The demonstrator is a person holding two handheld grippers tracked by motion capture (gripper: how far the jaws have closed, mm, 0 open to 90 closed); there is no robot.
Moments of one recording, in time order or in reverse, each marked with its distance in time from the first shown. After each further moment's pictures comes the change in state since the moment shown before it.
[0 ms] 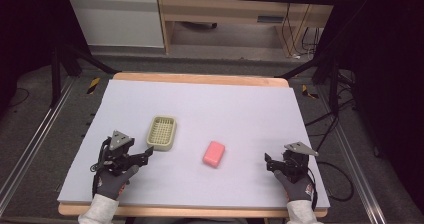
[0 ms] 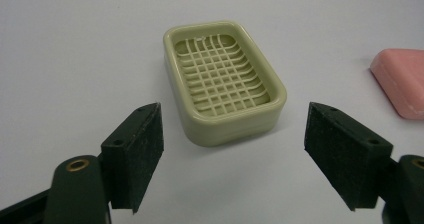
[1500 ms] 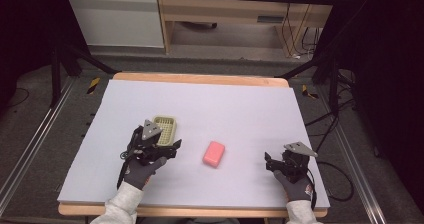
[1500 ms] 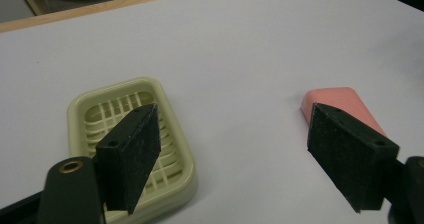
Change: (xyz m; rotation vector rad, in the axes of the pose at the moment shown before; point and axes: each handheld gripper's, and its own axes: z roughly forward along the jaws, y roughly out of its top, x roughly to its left) left arm -0.061 0.045 0.030 -0.017 -0.089 0.084; right arm 0.004 0.001 -0.002 -0.023 -0.035 -0.007
